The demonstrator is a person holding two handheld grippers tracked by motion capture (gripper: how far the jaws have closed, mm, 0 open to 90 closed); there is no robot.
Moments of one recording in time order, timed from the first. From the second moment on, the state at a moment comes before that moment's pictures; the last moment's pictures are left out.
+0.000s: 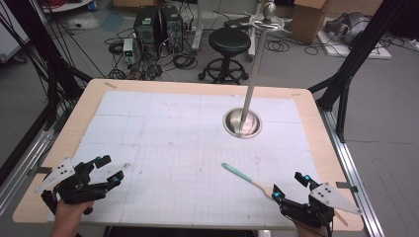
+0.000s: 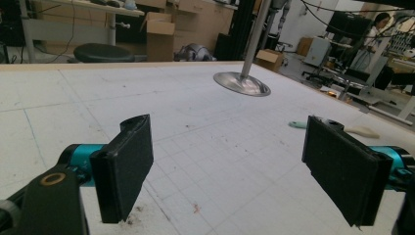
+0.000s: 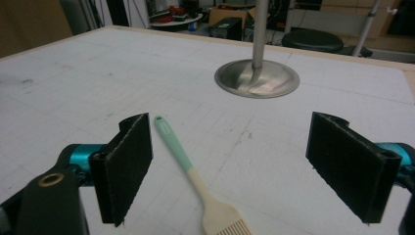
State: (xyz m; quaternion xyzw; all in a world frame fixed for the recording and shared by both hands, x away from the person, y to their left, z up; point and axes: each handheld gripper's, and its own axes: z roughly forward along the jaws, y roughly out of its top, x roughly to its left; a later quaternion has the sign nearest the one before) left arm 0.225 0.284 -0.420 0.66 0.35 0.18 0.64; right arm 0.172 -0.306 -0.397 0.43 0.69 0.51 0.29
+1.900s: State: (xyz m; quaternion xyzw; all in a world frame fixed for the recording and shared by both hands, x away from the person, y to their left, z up) left arm 0.226 0.274 -0.423 0.68 0.35 0.18 0.62; right arm 0.264 -0.264 -0.439 0.34 0.86 0.35 0.12
